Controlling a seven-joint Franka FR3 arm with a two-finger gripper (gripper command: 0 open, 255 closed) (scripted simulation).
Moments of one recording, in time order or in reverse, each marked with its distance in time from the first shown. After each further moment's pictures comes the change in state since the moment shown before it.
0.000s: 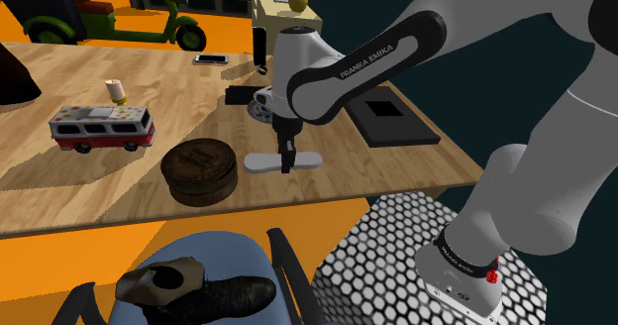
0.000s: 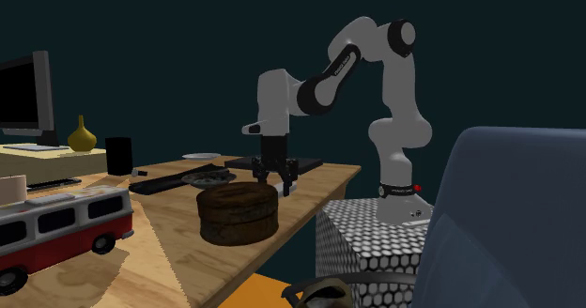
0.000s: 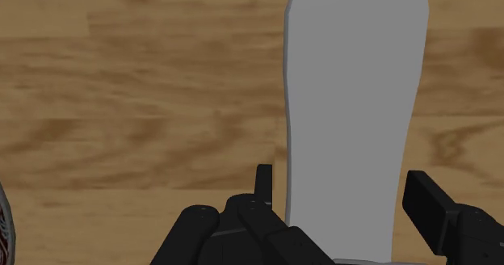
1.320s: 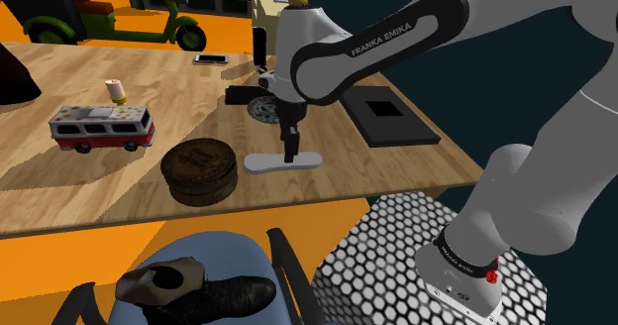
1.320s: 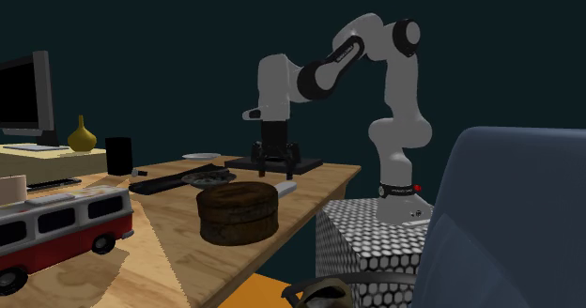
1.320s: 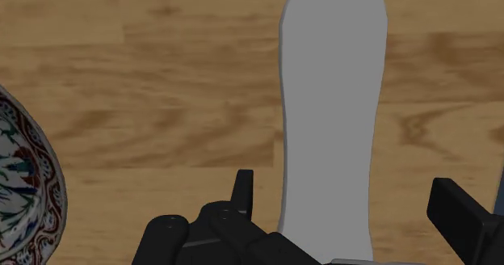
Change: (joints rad) arm -0.003 -0.070 -0.004 0.031 0.004 -0.104 0.005
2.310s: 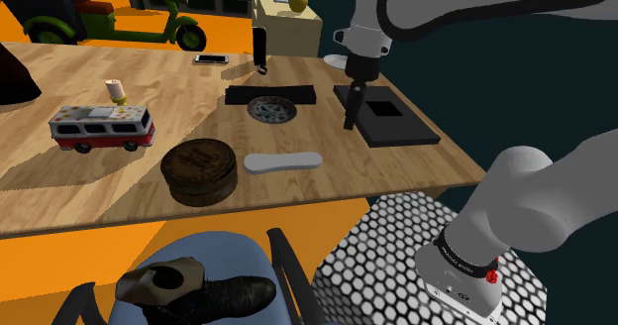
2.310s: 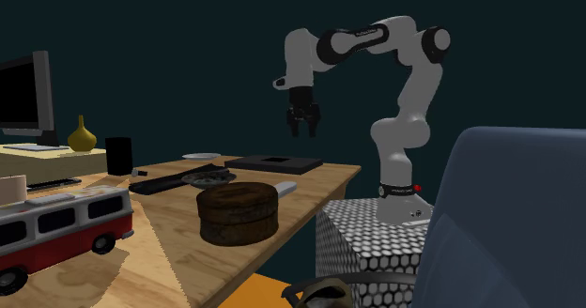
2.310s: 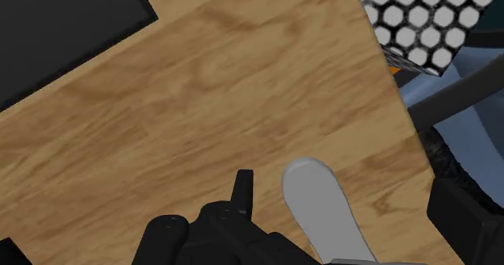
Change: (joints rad) arm -0.131 -0.464 -0.071 -0.143 0.007 -0.376 0.265
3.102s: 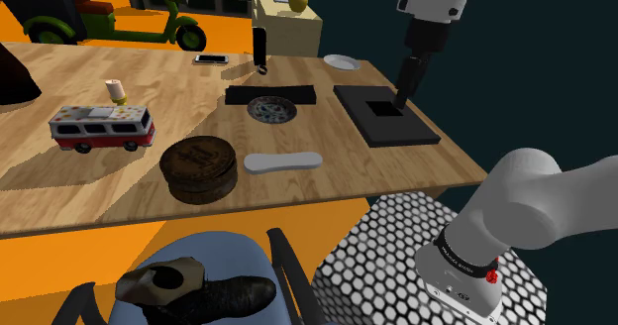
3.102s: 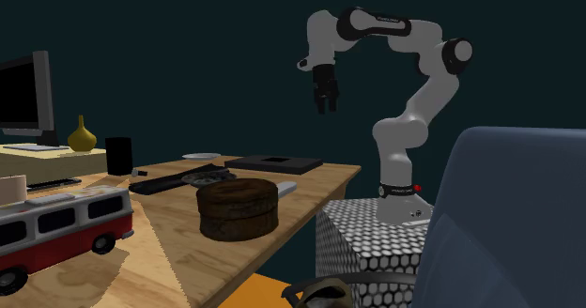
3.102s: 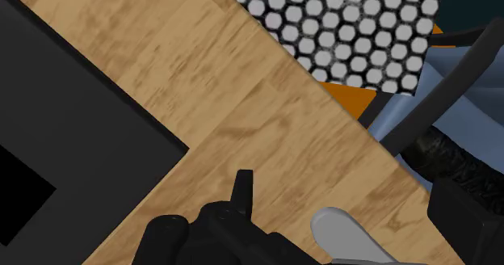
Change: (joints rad) arm -0.111 -0.290 -0.013 0.022 0.002 -0.343 0.214
